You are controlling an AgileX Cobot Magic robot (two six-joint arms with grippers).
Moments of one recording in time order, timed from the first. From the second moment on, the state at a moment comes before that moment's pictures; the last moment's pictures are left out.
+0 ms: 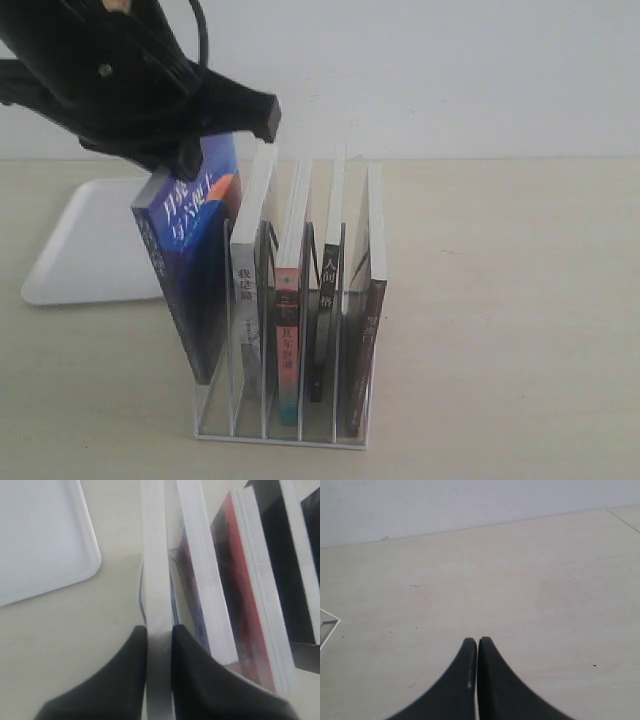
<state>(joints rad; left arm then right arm) -0.82 1.50 -1.44 0.35 1.17 -0.65 0.03 0.01 0.00 -0.03 0.36 0.18</state>
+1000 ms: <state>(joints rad) -0.78 1.13 -1.49 0.25 1.25 -0.33 0.03 0.01 0.00 -0.03 0.36 0.18</state>
